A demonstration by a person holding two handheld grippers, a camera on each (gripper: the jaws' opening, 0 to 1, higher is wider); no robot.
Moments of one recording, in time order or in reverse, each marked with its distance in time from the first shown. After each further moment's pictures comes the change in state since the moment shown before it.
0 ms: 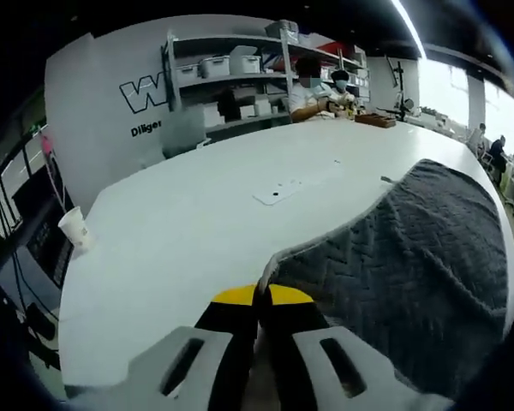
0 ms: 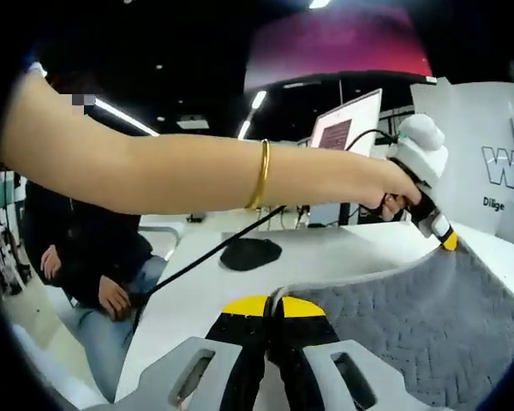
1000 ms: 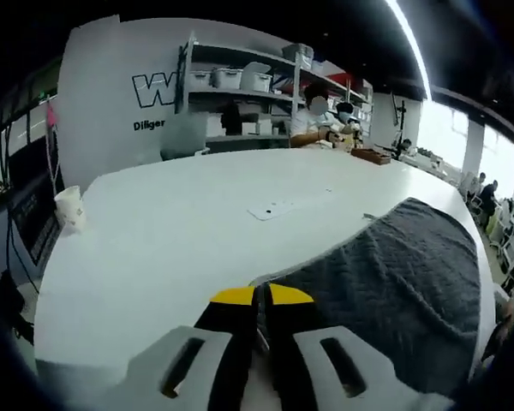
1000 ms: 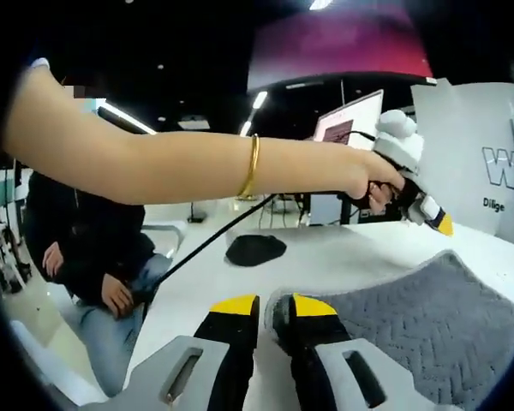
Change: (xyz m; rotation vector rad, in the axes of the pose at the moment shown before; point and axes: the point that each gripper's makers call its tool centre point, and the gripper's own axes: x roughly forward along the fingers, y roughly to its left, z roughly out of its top) left arm -0.028 0.001 0.009 -0.153 -0.121 -0.087; right arm -0.006 0.005 -0.006 -0.011 -0.010 0.020
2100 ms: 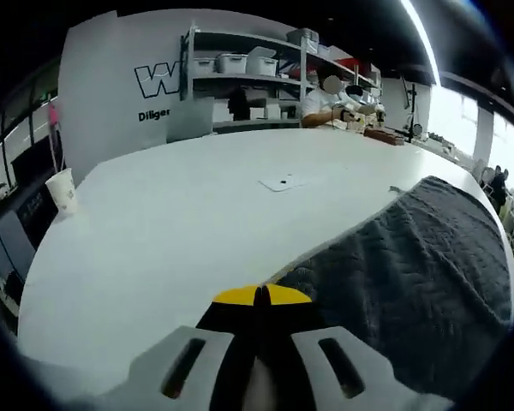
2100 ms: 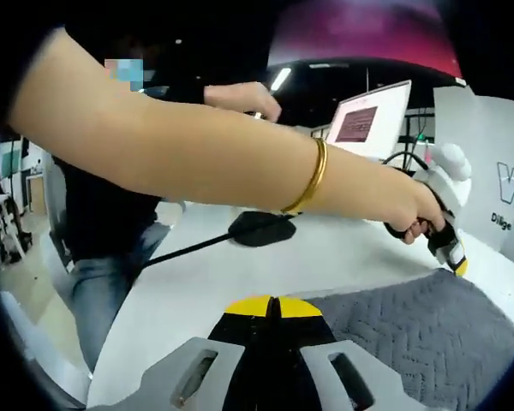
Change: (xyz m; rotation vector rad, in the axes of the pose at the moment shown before) left arm 0.056 0.011 -0.050 0.017 0.087 0.070; right arm 0.031 0.008 -0.026 -0.111 0.111 0.060
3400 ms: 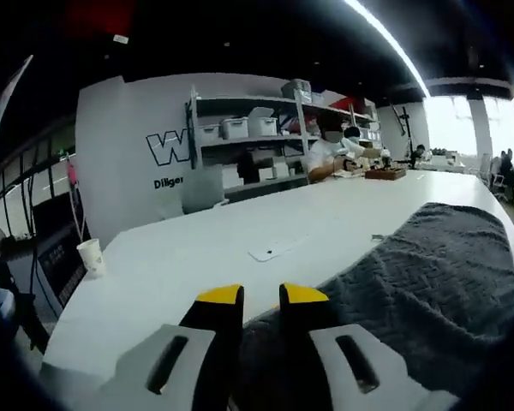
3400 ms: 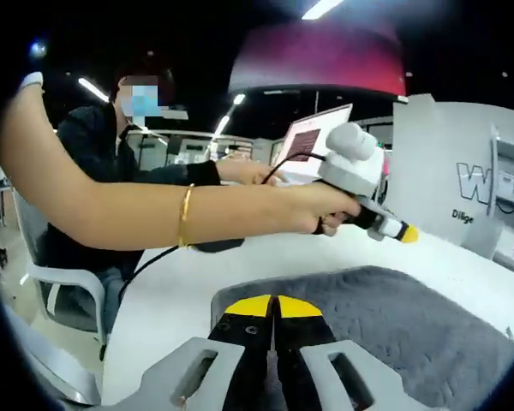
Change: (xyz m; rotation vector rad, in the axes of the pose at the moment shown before) left arm -0.073 -0.056 0.059 0.127 -0.333 0.102; right arm -0.106 -0.044 0.010 0.048 -0.082 -0.253
